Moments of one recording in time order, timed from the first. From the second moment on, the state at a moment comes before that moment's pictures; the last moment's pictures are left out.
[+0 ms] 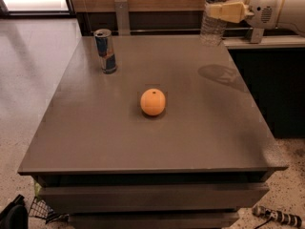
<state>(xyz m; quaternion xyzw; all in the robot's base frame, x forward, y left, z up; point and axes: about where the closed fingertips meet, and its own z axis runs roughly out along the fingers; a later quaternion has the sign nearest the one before) 0.699 -0.190 1.019 -0.36 0.66 0.30 0.59</state>
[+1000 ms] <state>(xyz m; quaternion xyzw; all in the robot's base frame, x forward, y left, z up) 0.581 -0.166 0.943 -0.37 0.67 0.32 0.56</state>
